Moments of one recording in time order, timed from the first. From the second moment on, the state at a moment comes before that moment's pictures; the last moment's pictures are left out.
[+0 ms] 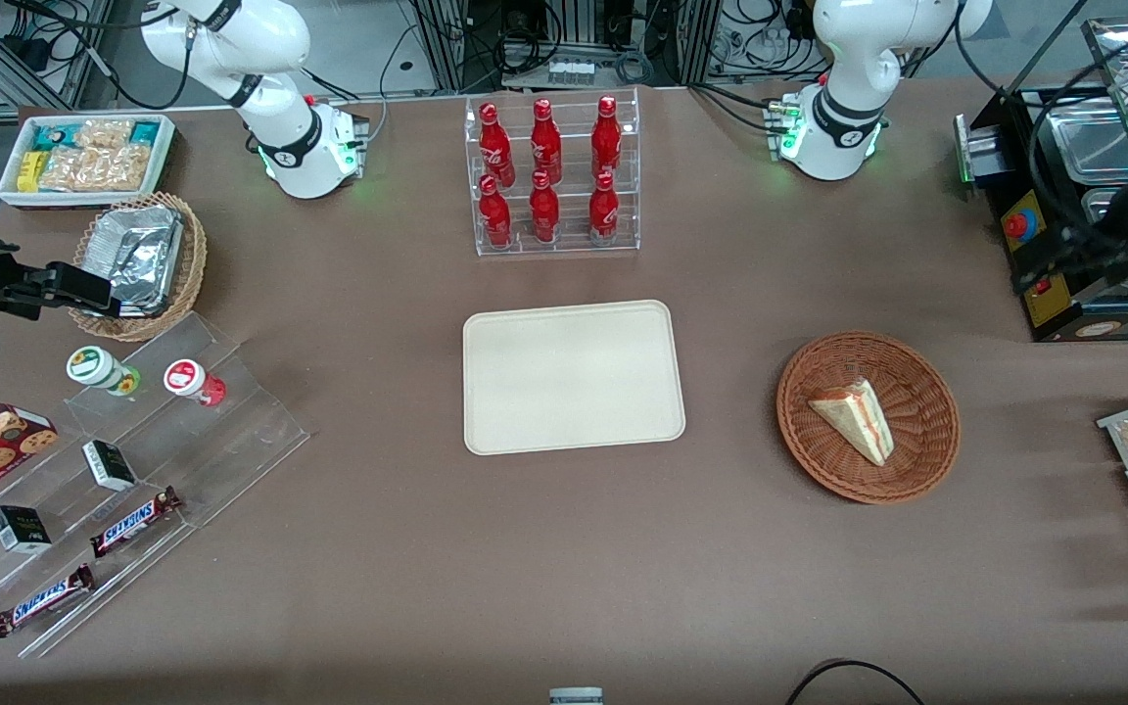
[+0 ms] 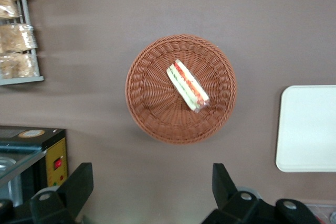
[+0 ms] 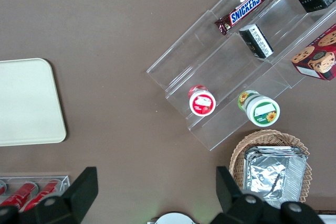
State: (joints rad) arm -0.01 0.04 -0.02 -1.57 0.02 1.58 -0.08
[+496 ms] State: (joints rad) arm -0.08 0.21 -0.02 -1.70 0.02 1.87 -0.41
